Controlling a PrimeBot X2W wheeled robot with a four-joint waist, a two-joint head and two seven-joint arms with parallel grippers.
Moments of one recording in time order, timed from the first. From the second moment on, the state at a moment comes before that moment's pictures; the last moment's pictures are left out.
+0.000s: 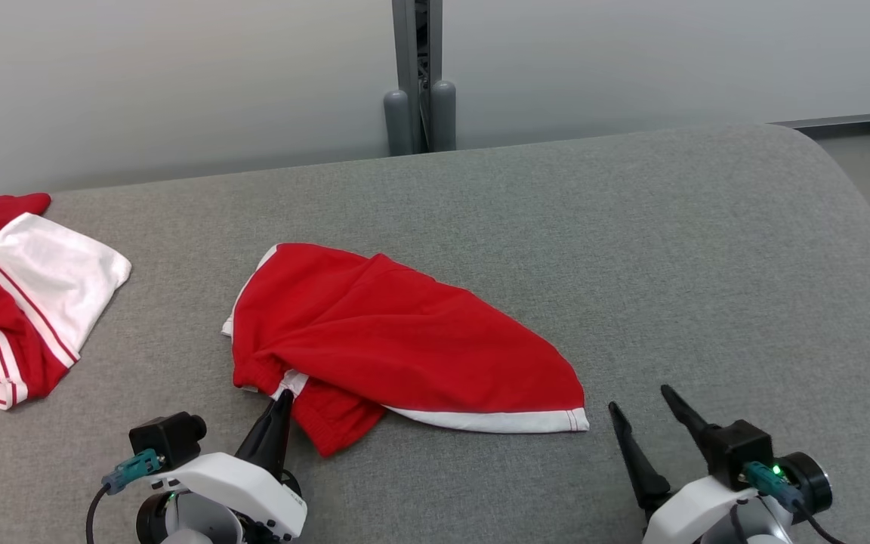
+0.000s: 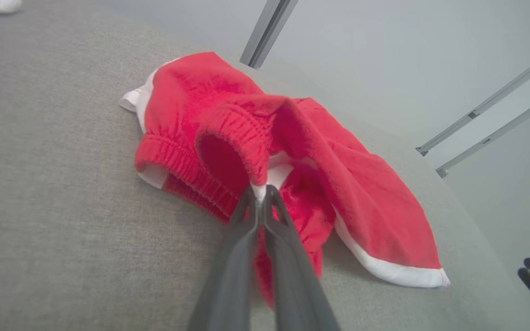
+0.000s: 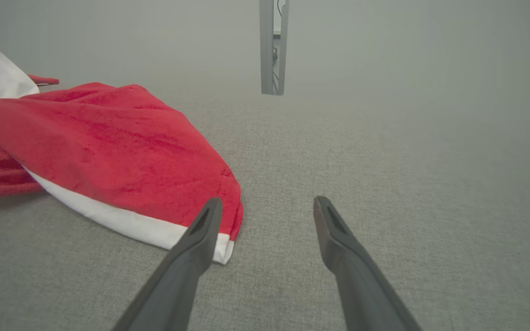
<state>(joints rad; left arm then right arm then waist) -0.19 0.12 -0.31 0.52 -0.78 -0.09 -0.12 -0.12 -0.05 0.18 0.40 0.08 0.13 -0.21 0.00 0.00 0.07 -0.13</state>
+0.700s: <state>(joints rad) -0.17 0.14 -0.34 0.44 -0.77 -0.07 -0.09 -0.31 -0.09 0.45 0.75 0.16 0.13 -0.24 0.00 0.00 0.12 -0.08</state>
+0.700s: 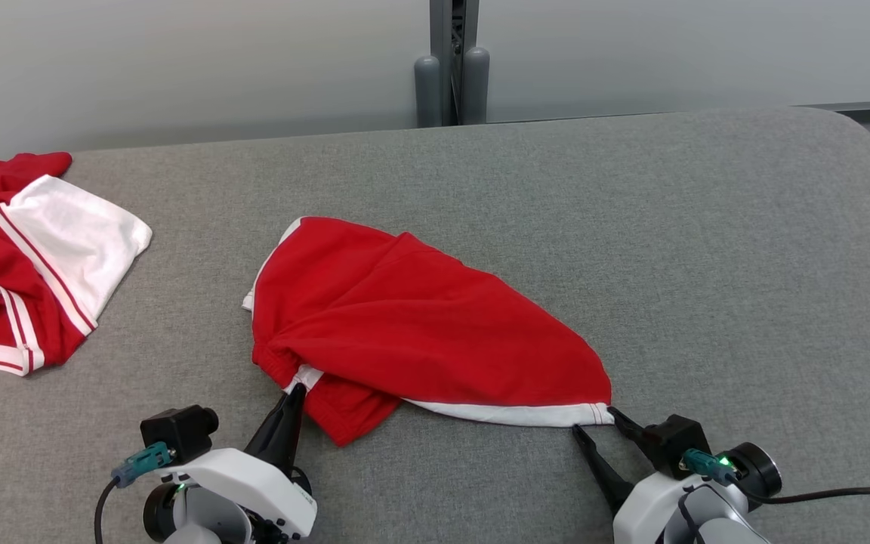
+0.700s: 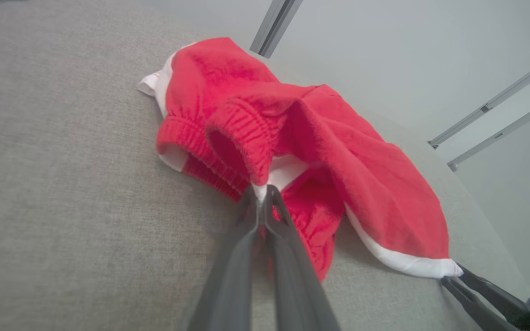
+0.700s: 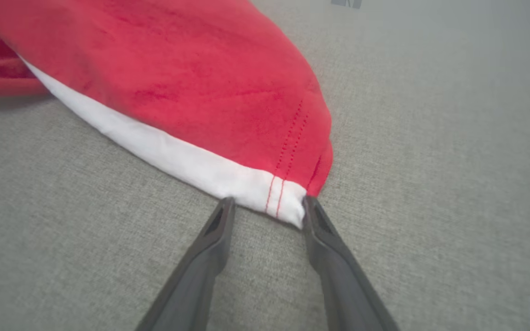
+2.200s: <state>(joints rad) -0.30 0.47 -0.30 -0.12 -0.92 -0.10 0.29 -0.51 -0.38 0.47 0.17 0.67 0.13 -0.07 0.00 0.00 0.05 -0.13</state>
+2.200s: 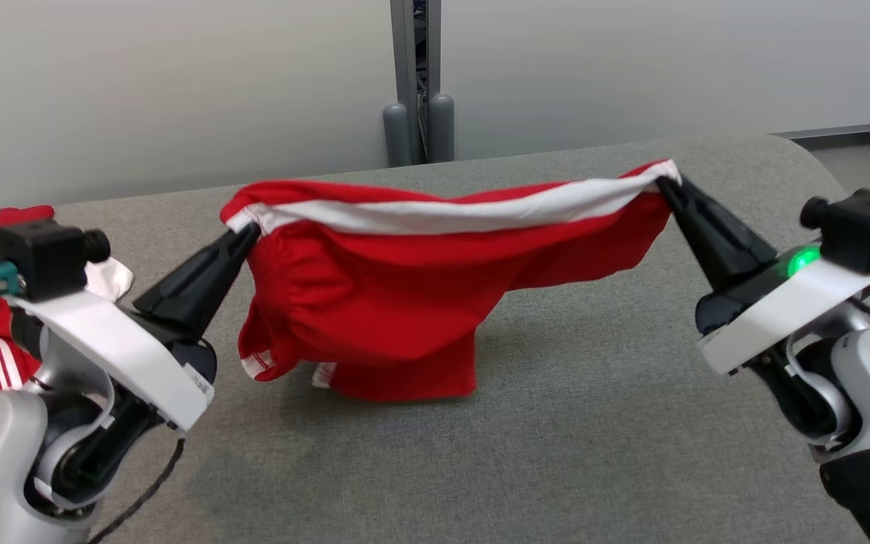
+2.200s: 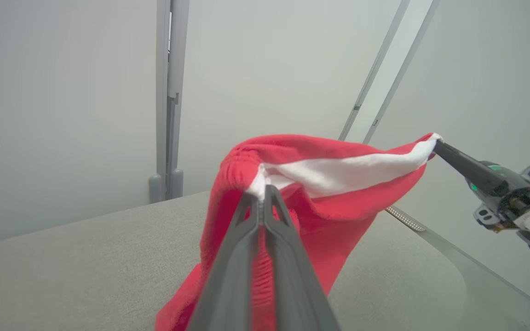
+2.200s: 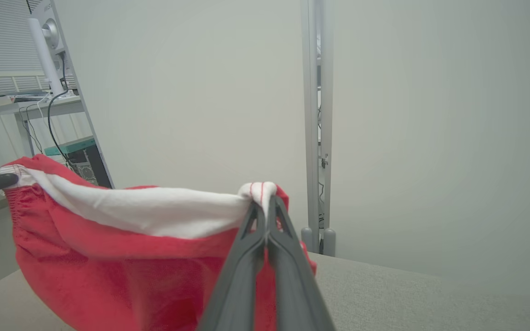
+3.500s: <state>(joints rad) -1.16 0.43 -0.69 0.52 -0.80 -0.13 -0.06 -1.05 -0.17 0.47 0.58 0.59 0.13 -0.19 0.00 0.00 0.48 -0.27</state>
